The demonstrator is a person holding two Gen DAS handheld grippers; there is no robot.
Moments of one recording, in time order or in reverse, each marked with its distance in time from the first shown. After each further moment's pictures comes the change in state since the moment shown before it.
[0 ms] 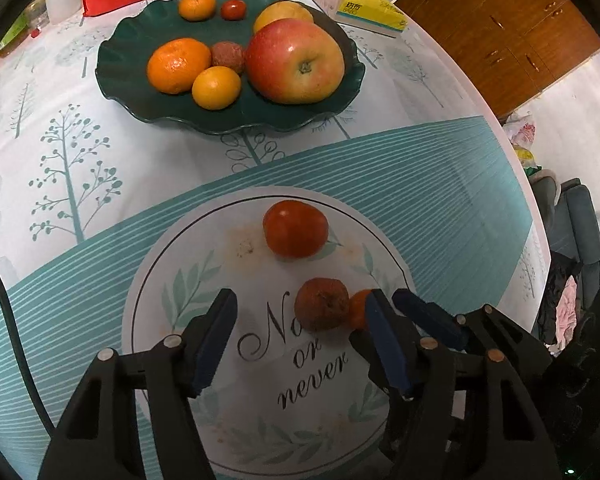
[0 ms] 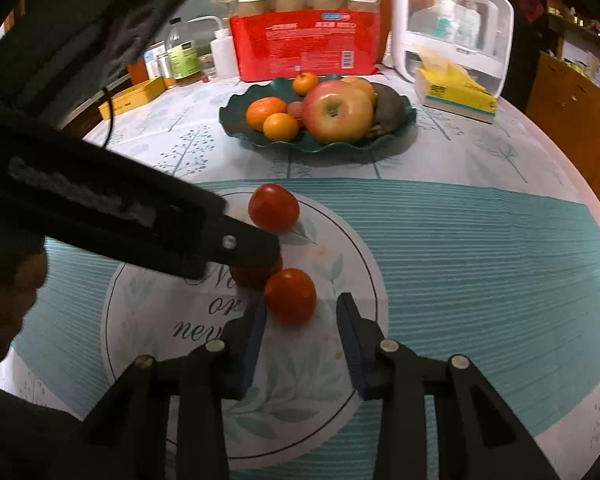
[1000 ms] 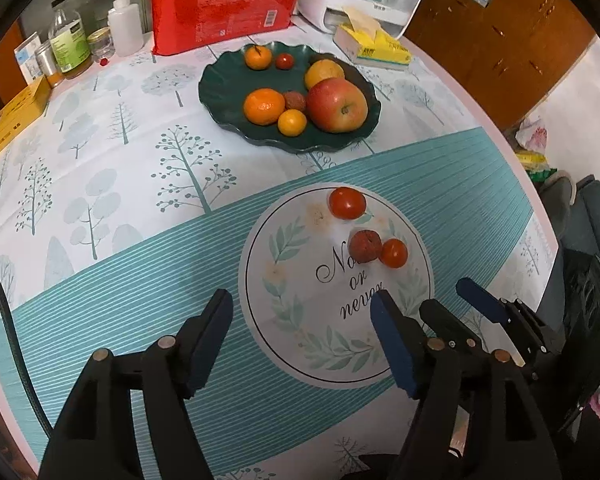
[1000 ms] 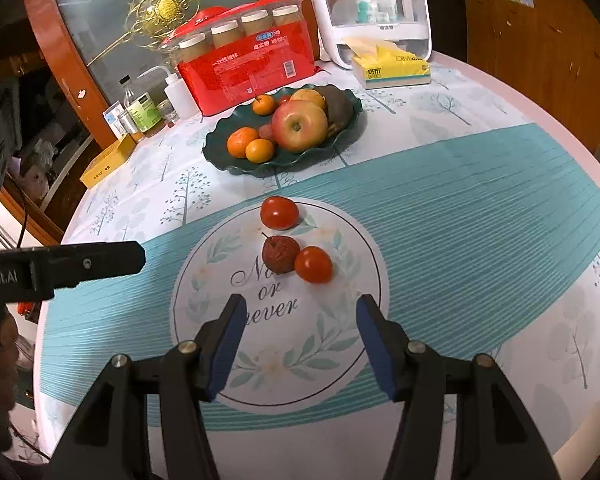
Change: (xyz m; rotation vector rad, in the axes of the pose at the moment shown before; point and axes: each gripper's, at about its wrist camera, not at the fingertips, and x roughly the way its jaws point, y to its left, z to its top) left arm -0.104 0.023 -0.049 0.039 -0.096 0.125; right arm -0.060 0.011 -0.010 0.324 -0.013 -0.034
